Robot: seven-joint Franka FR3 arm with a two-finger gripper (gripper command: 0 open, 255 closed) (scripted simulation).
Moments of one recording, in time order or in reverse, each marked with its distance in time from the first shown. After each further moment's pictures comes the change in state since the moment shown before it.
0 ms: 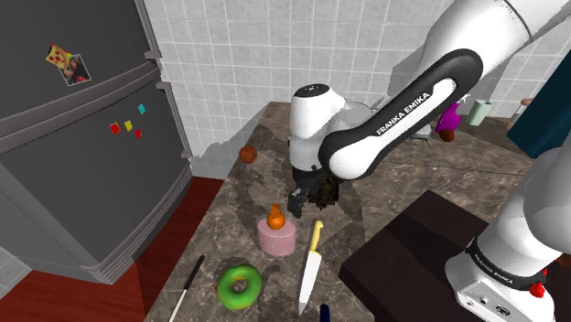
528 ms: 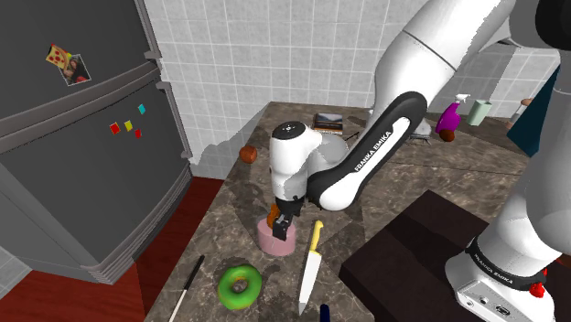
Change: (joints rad) arm 0.087 0.270 -0.035 0.113 -0.245 0.123 0.169
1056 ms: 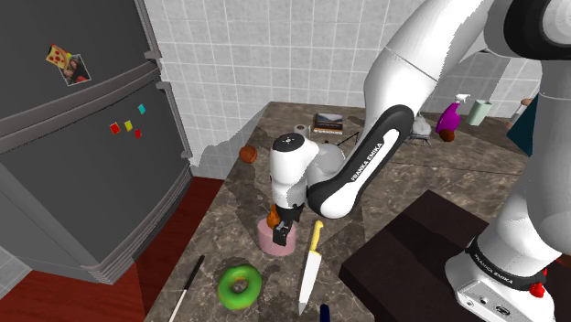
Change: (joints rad) arm 0.026 0.077 -0.041 0.012 -0.064 0.059 0.042
